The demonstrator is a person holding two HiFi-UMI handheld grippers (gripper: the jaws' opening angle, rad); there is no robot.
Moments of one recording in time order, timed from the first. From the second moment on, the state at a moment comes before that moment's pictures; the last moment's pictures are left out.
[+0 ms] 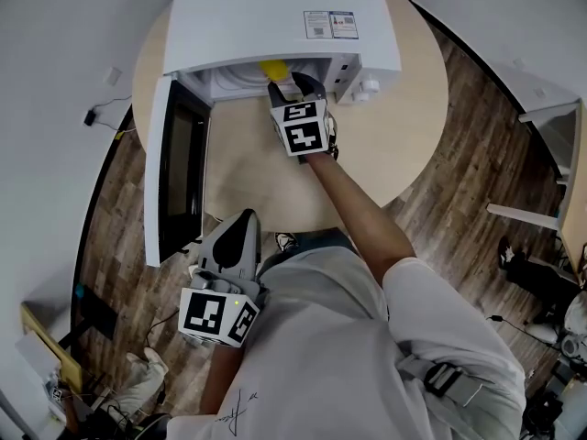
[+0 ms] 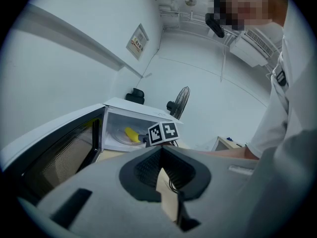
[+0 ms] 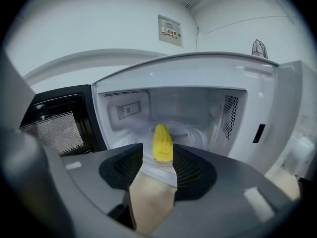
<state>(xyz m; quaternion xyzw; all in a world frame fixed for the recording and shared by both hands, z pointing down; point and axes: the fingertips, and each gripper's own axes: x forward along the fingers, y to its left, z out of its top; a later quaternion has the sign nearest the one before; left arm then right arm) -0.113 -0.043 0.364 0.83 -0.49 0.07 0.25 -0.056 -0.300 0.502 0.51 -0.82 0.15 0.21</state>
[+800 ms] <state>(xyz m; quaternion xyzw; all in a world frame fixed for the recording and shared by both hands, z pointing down) -0.117 -0.025 0.351 0.84 -0.48 0.05 0.24 -0.031 -0.252 0.481 0.52 -0.82 0.19 0.18</state>
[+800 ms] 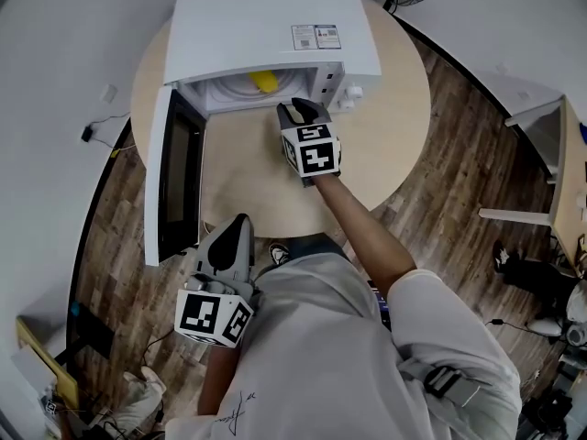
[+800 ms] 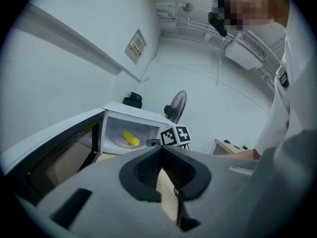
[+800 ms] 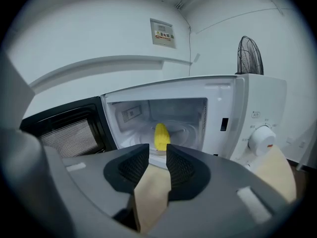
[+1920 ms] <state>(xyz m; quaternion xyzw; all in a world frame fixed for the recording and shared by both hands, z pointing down) -0.138 0.016 0.344 0.84 -0.49 0.03 0.22 -0.011 -0.145 0.460 0.49 -0.82 0.23 0.15</state>
